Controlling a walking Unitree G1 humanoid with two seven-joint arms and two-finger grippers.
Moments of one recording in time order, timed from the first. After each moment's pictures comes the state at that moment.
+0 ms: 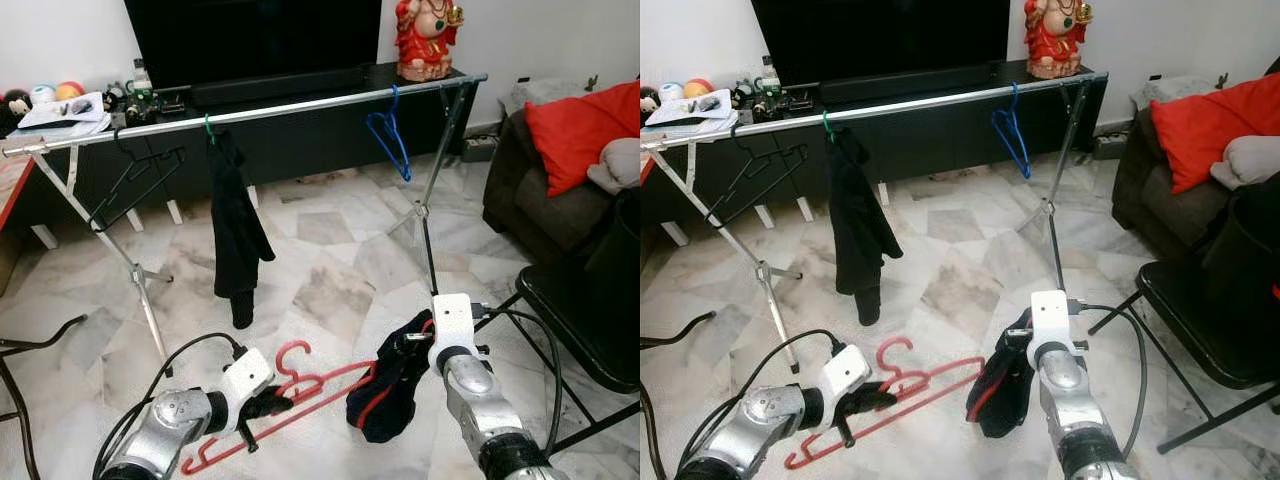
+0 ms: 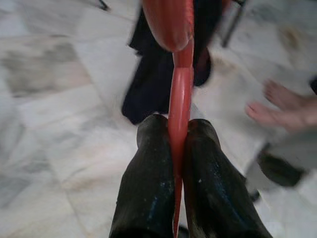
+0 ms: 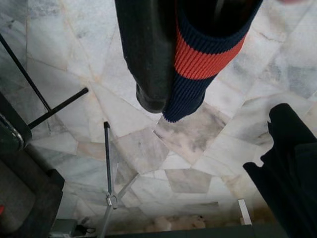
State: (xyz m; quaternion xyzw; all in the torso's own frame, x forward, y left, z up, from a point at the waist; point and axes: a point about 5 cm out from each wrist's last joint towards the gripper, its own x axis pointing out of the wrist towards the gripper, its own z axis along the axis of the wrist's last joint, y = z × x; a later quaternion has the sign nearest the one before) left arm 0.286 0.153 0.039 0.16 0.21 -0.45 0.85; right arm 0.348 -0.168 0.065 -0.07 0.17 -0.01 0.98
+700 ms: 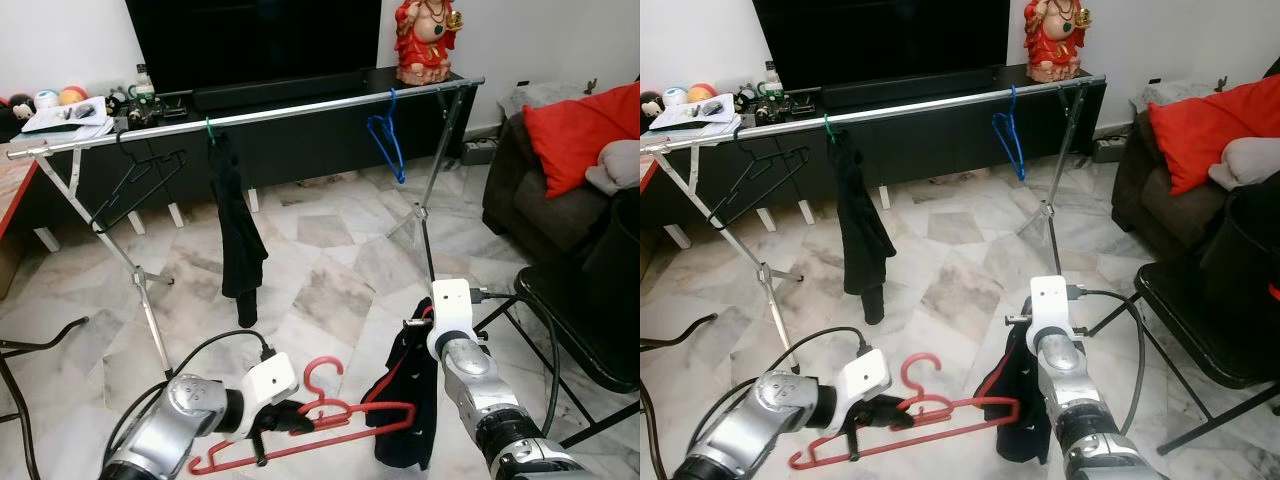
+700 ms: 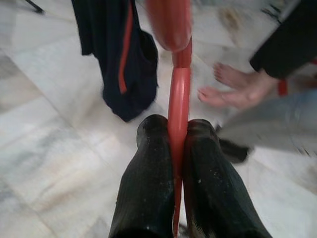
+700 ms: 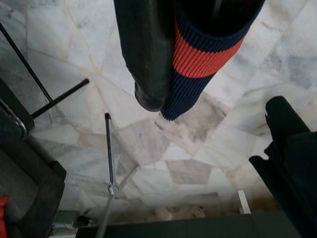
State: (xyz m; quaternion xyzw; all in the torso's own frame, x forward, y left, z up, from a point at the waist) left arm 0.277 0.120 0.068 0.17 0.22 -0.53 0.80; right arm 0.361 -0.166 0.077 -0.07 0.16 -0.01 0.98
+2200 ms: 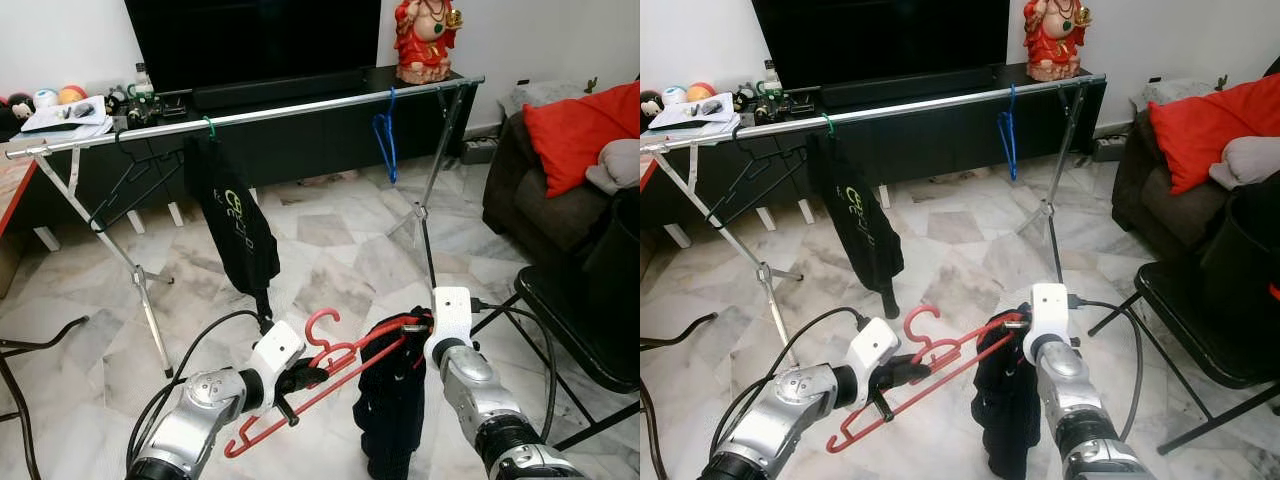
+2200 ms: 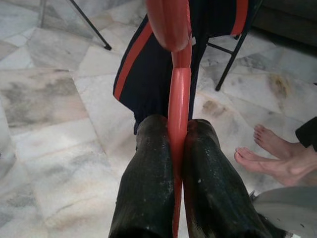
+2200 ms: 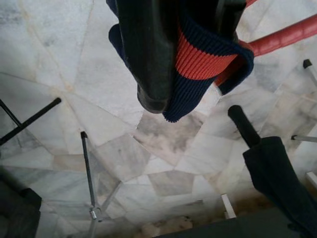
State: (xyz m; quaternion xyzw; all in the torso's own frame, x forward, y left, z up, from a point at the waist) left arm 0.295 0.108 0.077 0.09 0.16 -0.43 0.89; right arm 0.354 -0.166 0.066 0.00 0.19 0.01 0.98
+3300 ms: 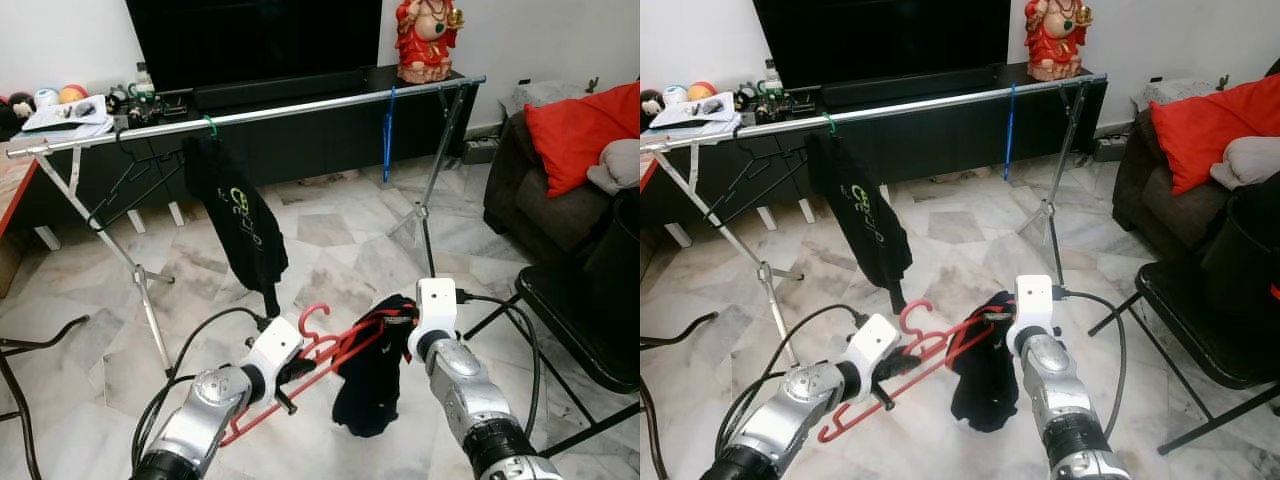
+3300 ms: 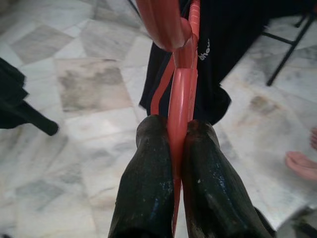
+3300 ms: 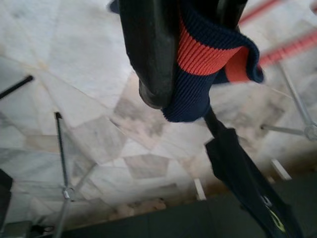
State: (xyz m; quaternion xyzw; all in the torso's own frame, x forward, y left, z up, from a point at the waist) left arm 0.313 0.111 0.072 0.14 0.16 -0.33 0.92; right arm 0.352 -0.143 0.077 0.01 0.17 0.07 0.98
